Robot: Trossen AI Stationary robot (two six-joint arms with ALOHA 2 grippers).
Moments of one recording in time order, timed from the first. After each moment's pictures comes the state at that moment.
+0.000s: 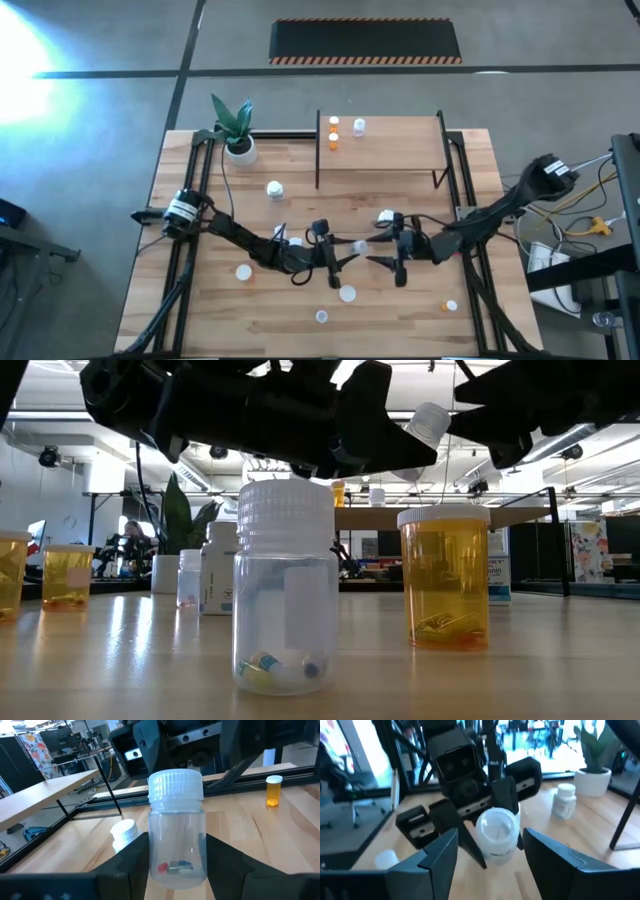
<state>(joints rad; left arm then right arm) -0.33 2.00 1.01 0.91 -0.58 0.14 0.51 1.31 0.35 0.83 0.53 0.15</state>
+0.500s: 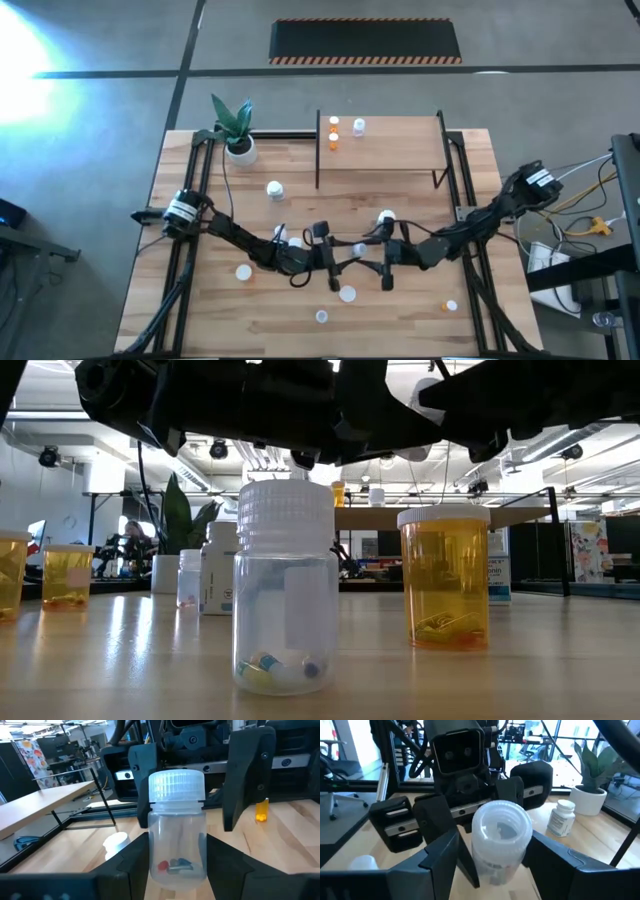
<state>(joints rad) -0.33 2.00 1.01 0.97 -0.57 0.15 0.51 1.50 0.45 0.96 0.55 0.00</state>
